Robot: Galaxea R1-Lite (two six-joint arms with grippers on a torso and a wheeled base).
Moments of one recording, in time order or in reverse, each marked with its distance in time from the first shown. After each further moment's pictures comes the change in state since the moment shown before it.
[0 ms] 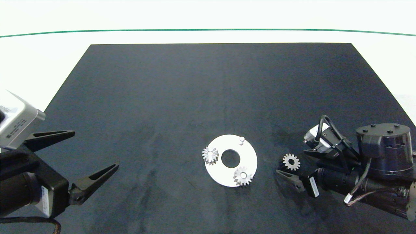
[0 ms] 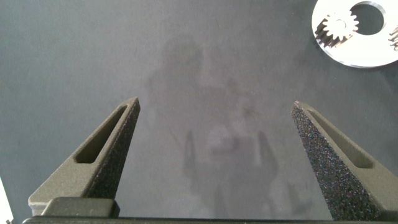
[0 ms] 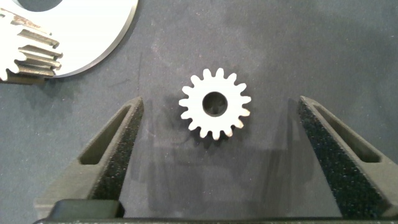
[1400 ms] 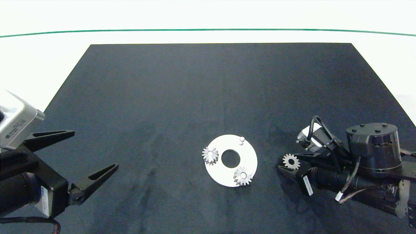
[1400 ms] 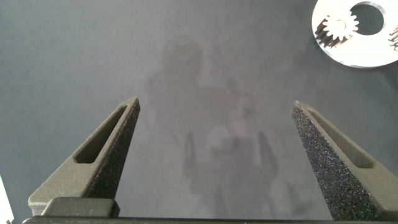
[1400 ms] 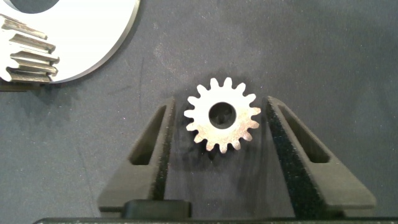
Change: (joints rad) left arm 0.000 -0.001 0.000 0.000 0.000 0.002; right arm 0.016 0.039 -0.023 0.000 -0.017 0.000
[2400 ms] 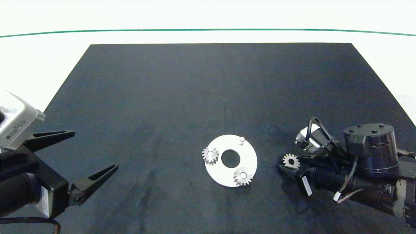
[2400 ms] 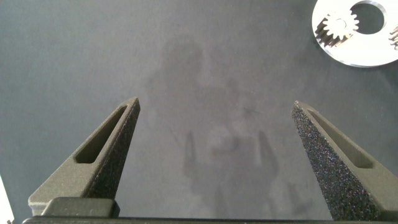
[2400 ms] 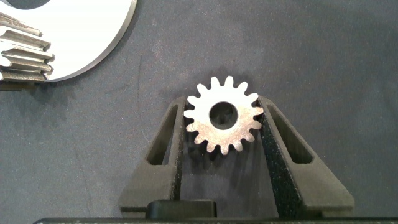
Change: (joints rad) left arm 0.000 0.000 0.001 0.000 0.000 0.002; right arm -0.002 0.011 -0.001 0.000 0.001 0.000
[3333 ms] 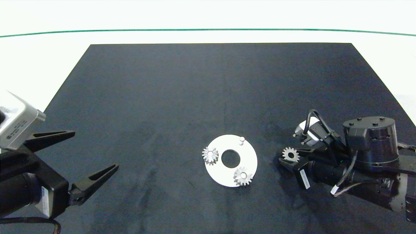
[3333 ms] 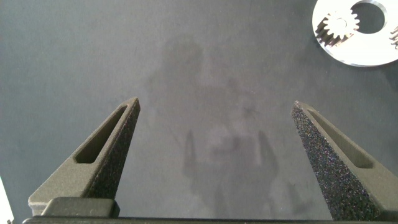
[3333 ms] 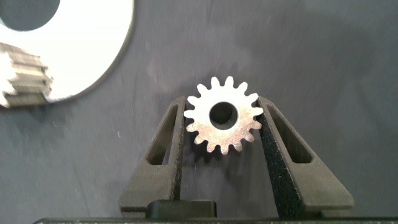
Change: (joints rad) left arm 0.000 0.001 0.000 0.000 0.000 -0.001; right arm 0.032 -0.009 -0.058 0.031 -0.058 -0.003
